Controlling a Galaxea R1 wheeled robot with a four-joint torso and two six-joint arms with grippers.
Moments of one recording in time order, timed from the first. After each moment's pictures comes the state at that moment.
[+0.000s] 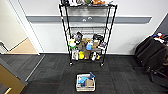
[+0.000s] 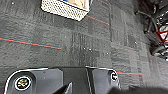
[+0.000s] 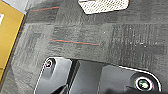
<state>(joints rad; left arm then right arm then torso) 1.14 2.69 -2.14 0.06 -0.18 -0.16 -1.13 2.78 -2.28 -0.05 0.06 -0.10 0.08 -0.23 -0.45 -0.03</state>
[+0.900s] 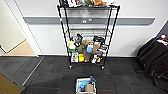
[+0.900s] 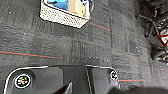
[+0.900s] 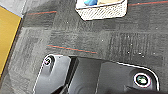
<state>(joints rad) 1.15 2.69 -2.14 0.06 -0.18 -0.16 -1.14 2.79 -2.29 -0.05 0.06 -0.10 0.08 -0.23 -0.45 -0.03</state>
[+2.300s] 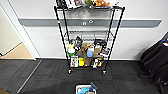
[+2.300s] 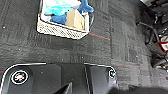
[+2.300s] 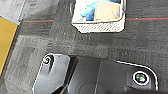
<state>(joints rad) 1.17 2.71 -2.14 0.06 -0.20 -0.16 -1.15 2.79 -2.29 -0.05 0.06 -0.10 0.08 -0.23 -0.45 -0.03</state>
